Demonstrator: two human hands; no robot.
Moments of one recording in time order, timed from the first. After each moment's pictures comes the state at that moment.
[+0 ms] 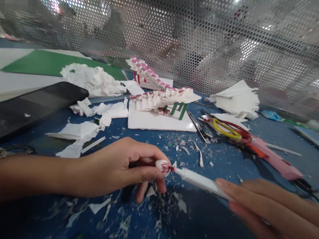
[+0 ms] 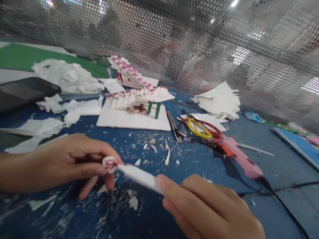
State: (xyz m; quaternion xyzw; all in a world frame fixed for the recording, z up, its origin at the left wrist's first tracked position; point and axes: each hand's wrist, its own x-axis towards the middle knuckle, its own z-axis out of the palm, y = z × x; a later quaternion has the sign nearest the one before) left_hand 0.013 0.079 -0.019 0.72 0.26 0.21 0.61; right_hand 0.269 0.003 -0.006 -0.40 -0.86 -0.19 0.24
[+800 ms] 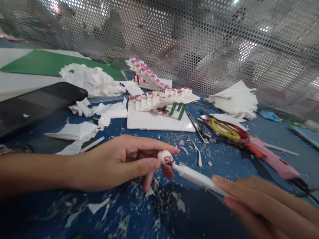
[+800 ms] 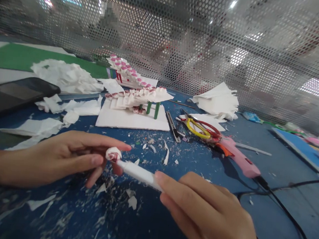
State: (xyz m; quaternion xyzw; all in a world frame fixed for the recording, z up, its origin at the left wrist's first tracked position) left_hand 0.013 0.081 -0.020 0.64 0.22 0.27 0.69; right_hand 0.265 0.004 -0.007 -0.41 -0.86 -0.19 0.24
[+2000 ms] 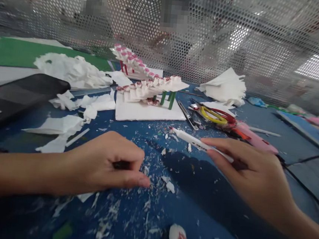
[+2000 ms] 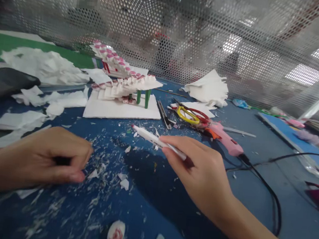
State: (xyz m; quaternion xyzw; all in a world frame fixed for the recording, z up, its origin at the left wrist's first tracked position) left_hand 0.011 0.078 -0.017 0.87 0.20 0.23 0.39; right_hand 0.263 0.022 0.001 -0.52 -0.80 -0.09 0.29
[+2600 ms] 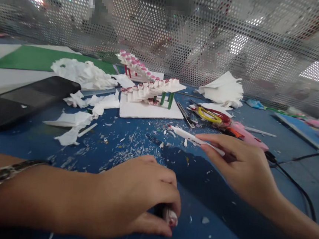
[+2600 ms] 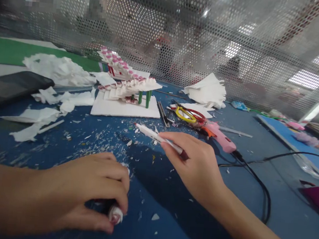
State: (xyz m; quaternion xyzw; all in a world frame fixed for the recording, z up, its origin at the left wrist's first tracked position) left_hand 0.050 0.031 -0.012 0.93 0.13 0.13 0.31; right_hand 0.264 0.016 0.004 -0.54 -0.79 -0.06 0.28
